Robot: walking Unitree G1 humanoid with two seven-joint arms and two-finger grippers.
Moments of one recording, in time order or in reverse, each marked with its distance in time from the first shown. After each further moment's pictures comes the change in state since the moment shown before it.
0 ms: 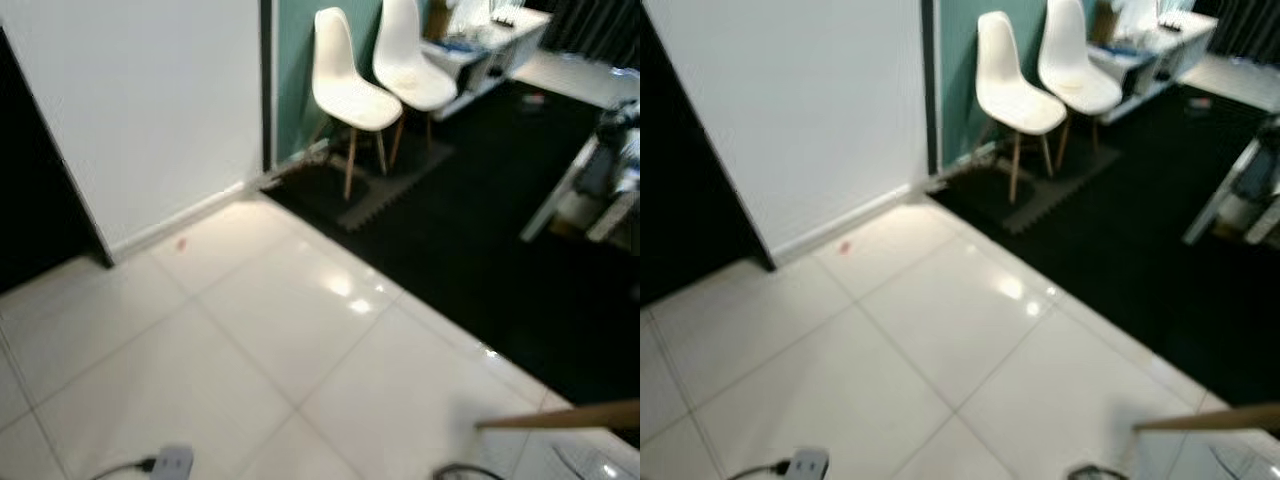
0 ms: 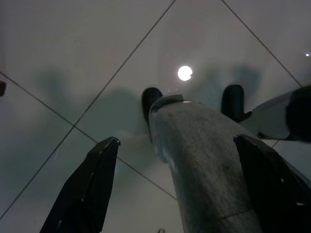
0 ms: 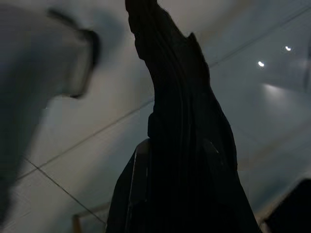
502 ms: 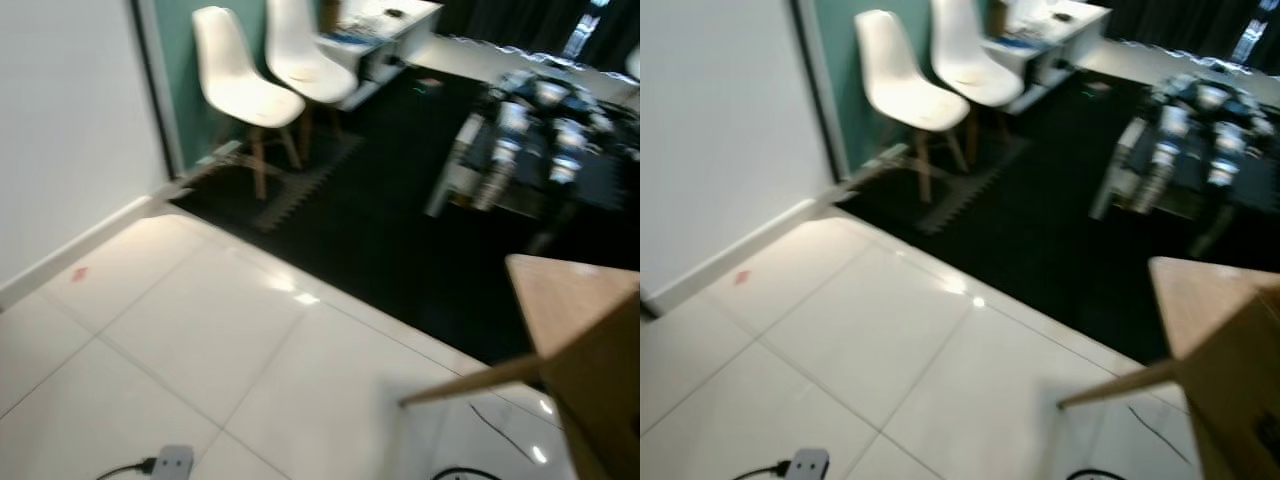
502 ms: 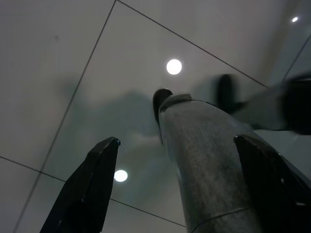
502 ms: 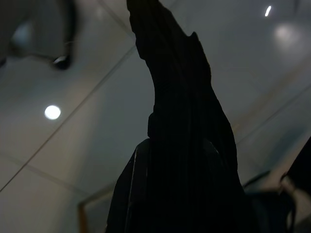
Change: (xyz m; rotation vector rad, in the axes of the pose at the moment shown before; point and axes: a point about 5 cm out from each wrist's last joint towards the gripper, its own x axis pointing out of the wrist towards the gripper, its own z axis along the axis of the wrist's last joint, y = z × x) left arm 0.001 -0.001 0.002 -0.032 -0.013 -0.002; right arm -0.002 -0.009 -0.014 -0.004 0.046 -0.015
